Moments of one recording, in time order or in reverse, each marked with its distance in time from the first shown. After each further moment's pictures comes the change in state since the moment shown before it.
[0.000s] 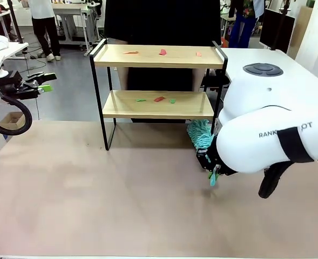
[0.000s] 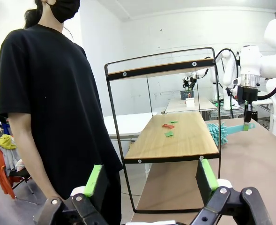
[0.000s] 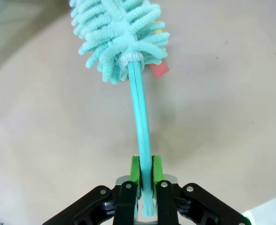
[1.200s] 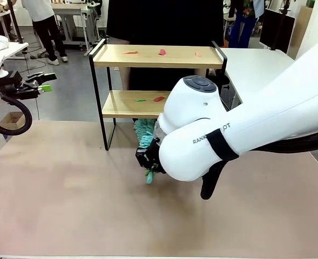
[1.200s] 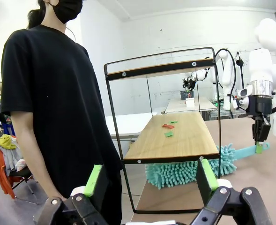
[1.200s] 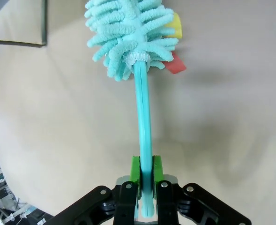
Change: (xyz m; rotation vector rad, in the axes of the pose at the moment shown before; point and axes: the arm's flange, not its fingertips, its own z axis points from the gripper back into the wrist) left arm 0.000 0.000 0.000 0.000 0.000 0.000; right arm -0.036 0.133 -0.034 0.242 0.045 0.156
